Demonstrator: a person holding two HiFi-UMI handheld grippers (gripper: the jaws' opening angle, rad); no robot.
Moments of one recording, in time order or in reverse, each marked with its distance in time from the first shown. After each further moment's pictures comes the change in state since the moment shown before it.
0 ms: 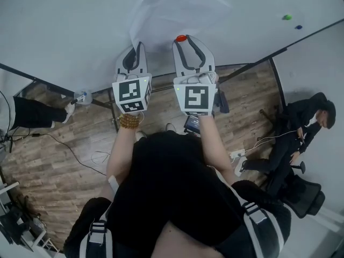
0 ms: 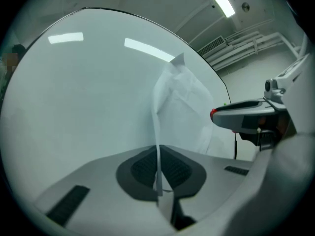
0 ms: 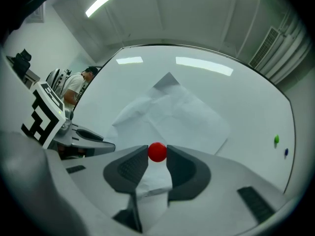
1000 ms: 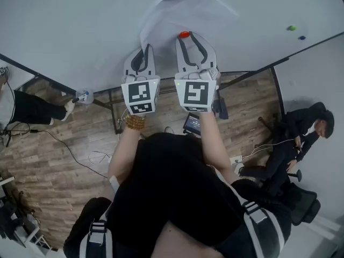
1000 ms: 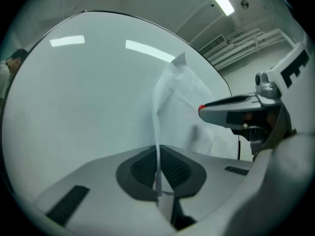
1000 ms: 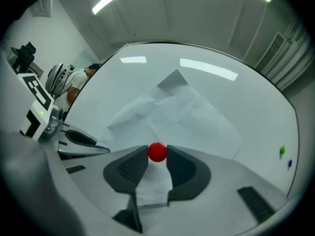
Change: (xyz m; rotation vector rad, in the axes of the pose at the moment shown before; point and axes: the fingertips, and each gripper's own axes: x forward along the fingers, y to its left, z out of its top) left arm 0.004 -0.008 0.002 0.009 -0.010 0.029; right arm 0.023 -0.004 0.010 -0.057 -0.015 -0.002
